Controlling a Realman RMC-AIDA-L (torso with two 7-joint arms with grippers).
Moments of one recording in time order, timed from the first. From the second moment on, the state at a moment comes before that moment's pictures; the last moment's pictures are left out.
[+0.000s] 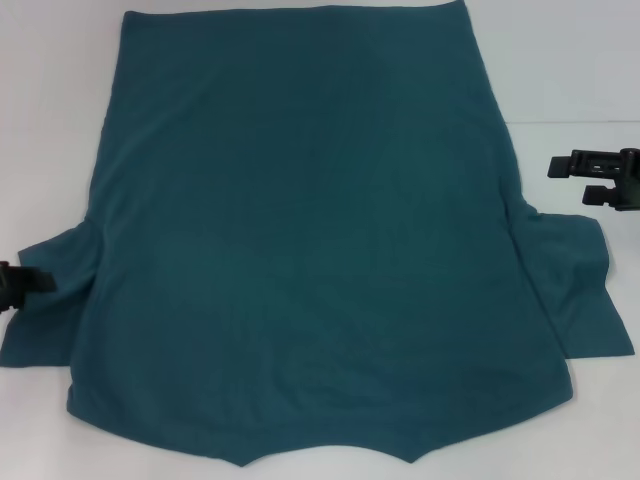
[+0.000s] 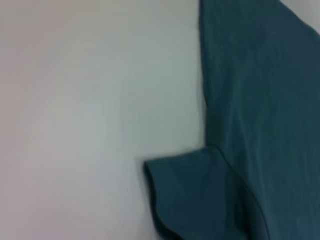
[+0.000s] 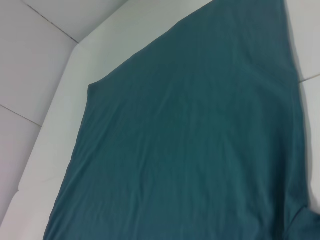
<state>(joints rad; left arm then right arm) -0.53 -2.02 0.34 0.80 2.54 1.29 -2.42 0.67 1.87 -0.58 -0.57 -2.19 -1.29 2.38</state>
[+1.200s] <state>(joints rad) -0.54 -2.02 0.48 0.89 2.59 1.22 -2.39 0.67 1.87 -0.58 -0.57 -2.19 -1.29 2.38</state>
